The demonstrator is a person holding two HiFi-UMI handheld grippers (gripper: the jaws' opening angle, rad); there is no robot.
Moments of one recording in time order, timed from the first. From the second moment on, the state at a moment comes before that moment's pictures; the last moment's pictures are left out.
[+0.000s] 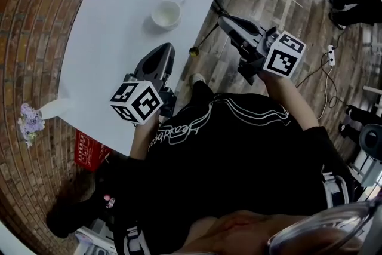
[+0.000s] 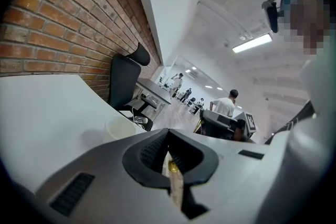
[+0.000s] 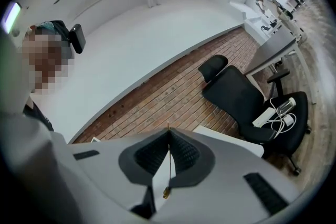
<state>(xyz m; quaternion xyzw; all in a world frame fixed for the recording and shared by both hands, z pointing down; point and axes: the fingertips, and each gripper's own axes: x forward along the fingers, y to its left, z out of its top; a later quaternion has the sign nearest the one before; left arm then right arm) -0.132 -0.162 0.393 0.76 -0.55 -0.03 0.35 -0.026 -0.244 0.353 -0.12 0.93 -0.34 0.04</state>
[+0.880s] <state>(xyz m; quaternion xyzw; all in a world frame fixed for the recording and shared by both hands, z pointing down) -0.243 -0.200 0.441 0.66 -0.63 -0.06 0.41 -0.177 -0.346 0.395 -0.04 0.94 -0.34 -0.02</state>
